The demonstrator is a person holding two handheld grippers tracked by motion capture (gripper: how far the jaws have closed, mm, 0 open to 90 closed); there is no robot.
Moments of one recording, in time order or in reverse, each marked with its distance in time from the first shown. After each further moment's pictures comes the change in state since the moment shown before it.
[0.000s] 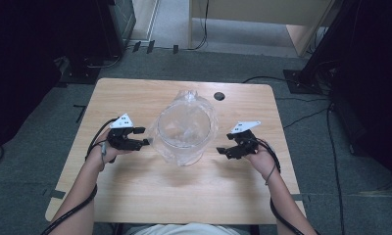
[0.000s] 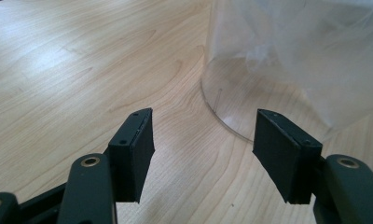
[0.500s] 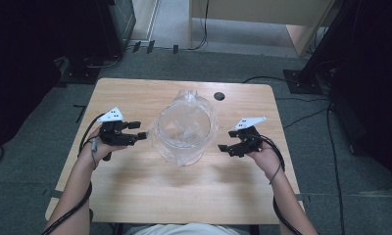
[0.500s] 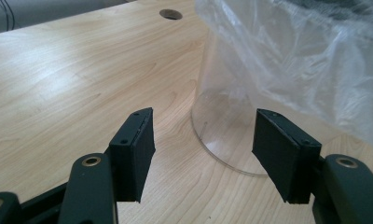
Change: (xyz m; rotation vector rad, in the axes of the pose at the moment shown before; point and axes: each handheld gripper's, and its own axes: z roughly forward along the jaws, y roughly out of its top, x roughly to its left) left arm 0.000 0.019 -0.032 -0.086 -0.023 -0.086; right arm 0.007 0.017 -0.026 -0.021 0.011 0.022
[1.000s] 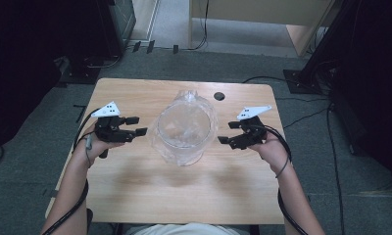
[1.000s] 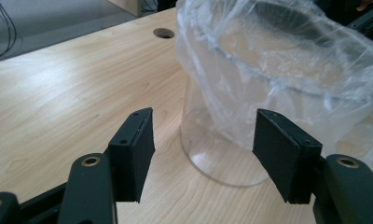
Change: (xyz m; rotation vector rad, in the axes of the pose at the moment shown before) left arm -0.013 0.025 -0.022 -0.018 -0.005 0.015; right arm 0.013 0.041 -0.037 -0.038 0.017 -0.034
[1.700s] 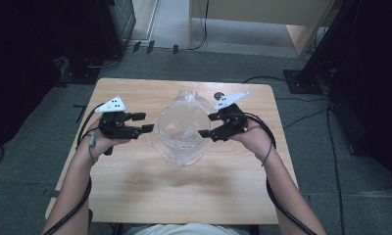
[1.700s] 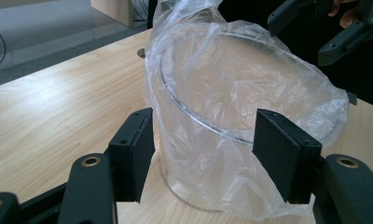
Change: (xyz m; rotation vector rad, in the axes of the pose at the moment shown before) left arm -0.025 0.032 -0.002 -0.026 -0.029 0.023; right arm 0.031 0.064 0.018 0.035 0.085 -0.091
